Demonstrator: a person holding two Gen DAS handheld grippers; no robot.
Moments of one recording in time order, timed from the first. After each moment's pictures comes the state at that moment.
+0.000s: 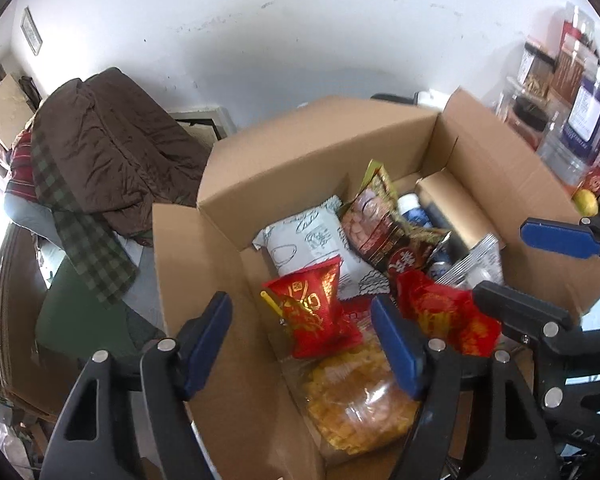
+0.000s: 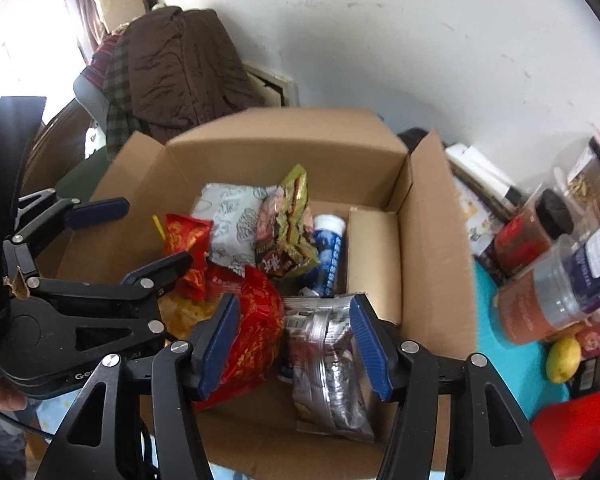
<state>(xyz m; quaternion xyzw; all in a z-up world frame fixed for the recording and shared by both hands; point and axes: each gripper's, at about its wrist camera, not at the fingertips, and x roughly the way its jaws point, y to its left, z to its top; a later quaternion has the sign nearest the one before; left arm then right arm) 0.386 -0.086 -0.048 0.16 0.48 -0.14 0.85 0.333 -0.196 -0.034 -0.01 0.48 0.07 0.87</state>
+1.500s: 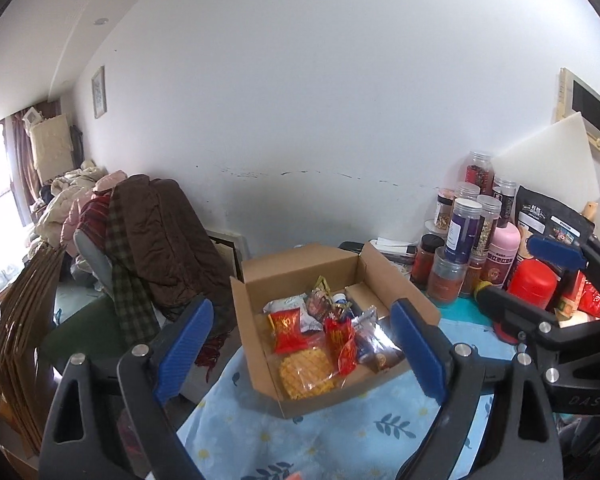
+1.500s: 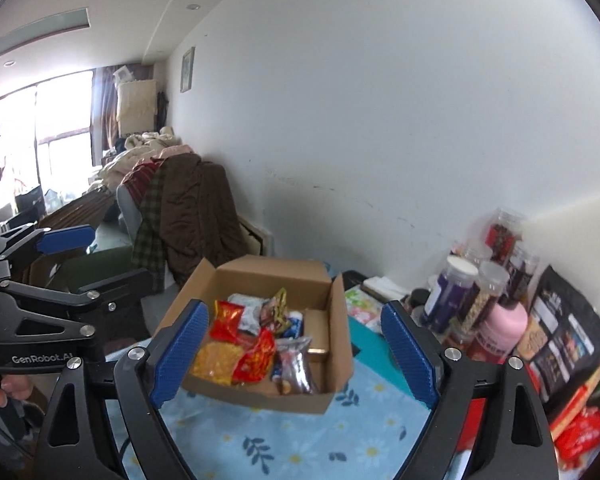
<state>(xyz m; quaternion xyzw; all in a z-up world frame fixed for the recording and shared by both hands) 0.166 -0.032 0.096 0.06 0.24 -0.16 0.96 0.118 -0.185 0.093 -0.04 0.23 0.02 0.97</state>
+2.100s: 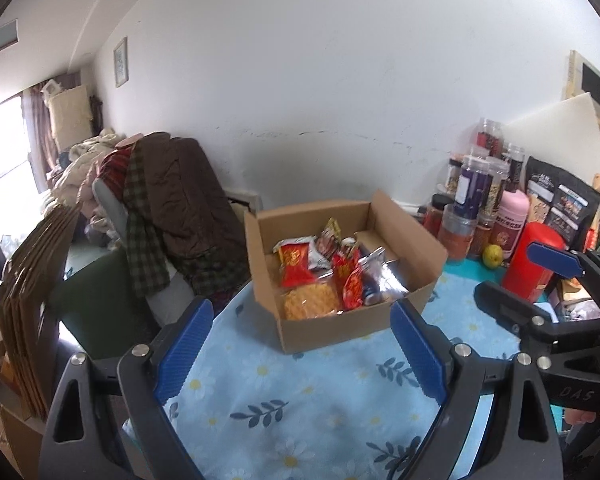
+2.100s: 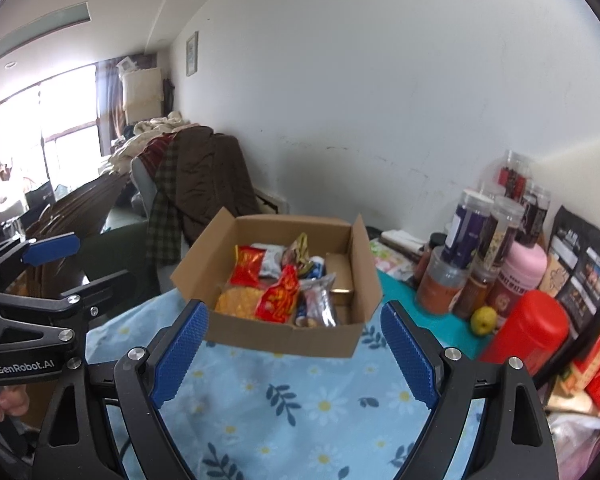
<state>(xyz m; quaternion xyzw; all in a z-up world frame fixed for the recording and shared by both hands) 0.120 -0.021 0.041 0.05 0.28 -0.11 0.95 0.083 -0.178 0.033 -0.01 0.26 0.04 0.96</state>
